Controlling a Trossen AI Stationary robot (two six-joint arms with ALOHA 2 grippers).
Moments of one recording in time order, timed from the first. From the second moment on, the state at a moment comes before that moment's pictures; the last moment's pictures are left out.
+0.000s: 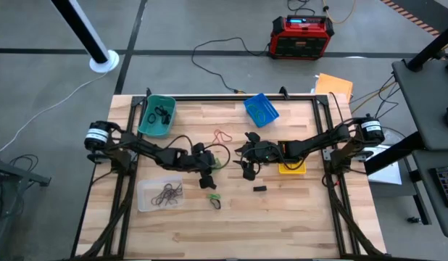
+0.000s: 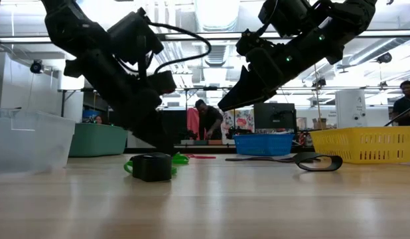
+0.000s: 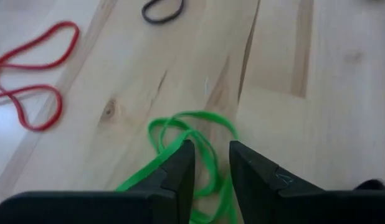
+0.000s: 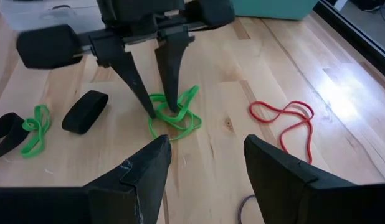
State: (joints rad) left arm -0.08 1.70 0.69 0.17 -0.25 -0.26; right arm 0.02 1.63 0.75 0.35 0.18 0.03
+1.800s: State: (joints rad) left arm -0.08 1.68 0.69 0.16 -0.25 -0.28; right arm 0.02 1.63 0.75 0.35 0.18 0.03
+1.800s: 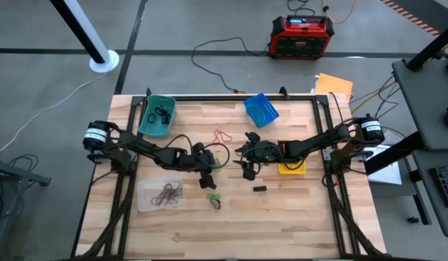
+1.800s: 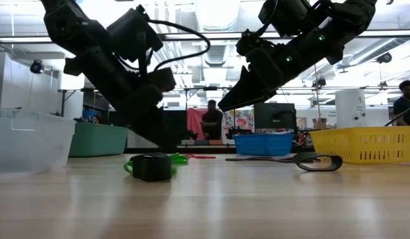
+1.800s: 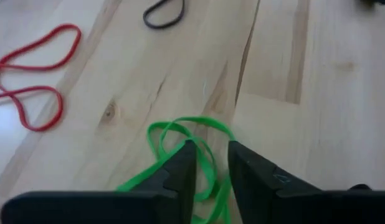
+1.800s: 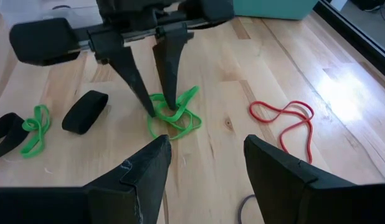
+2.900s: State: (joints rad) left arm -0.08 1.72 0.69 0.25 -0.31 -0.22; right arm 0.02 1.63 0.75 0.35 0.18 0.03
